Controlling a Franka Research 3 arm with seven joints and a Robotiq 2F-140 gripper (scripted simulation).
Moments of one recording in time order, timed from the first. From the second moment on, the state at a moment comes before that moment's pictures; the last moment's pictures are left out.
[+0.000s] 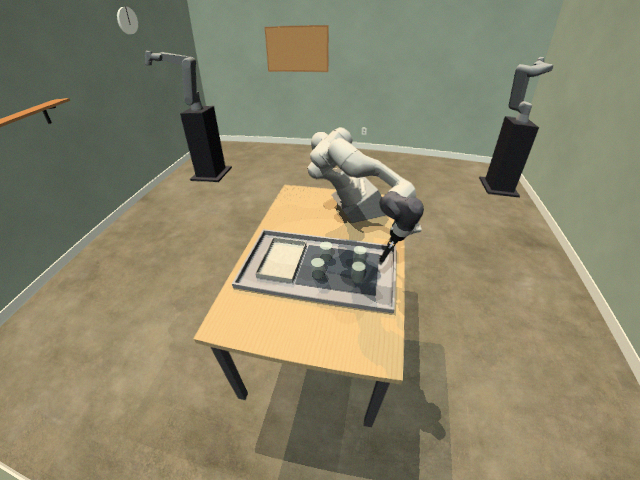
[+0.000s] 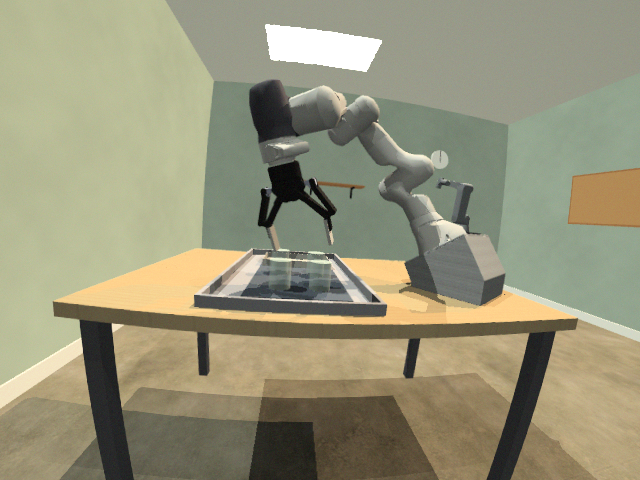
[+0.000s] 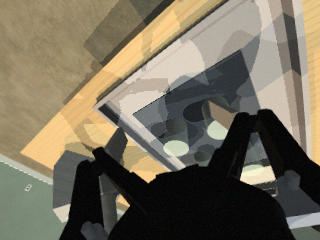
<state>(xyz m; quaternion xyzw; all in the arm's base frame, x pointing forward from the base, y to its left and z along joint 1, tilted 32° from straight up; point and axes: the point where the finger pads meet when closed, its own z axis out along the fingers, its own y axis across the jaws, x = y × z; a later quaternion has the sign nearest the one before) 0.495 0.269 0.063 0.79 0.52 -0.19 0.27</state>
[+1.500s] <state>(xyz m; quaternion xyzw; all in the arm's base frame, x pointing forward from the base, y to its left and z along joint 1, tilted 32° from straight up) 0.525 0.237 0.113 0.86 0.43 -0.16 0.24</state>
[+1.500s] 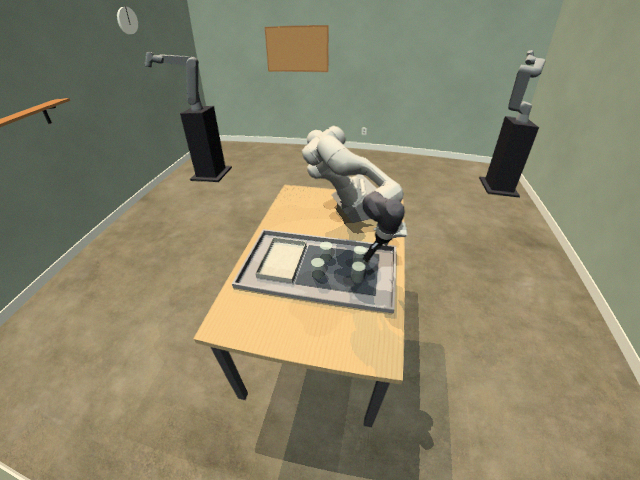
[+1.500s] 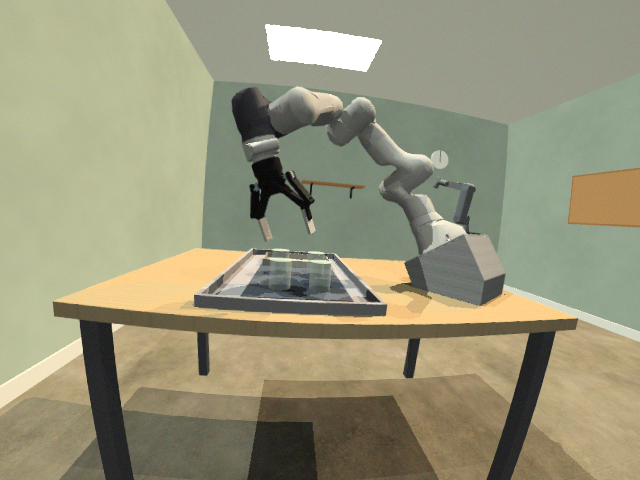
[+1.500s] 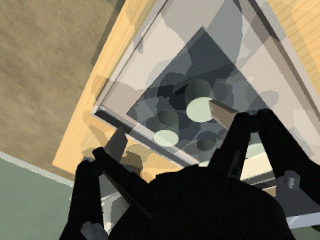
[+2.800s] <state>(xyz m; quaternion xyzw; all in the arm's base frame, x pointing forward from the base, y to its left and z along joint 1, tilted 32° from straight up) 0.574 0.073 0.323 0.99 -0.09 -0.05 0.09</state>
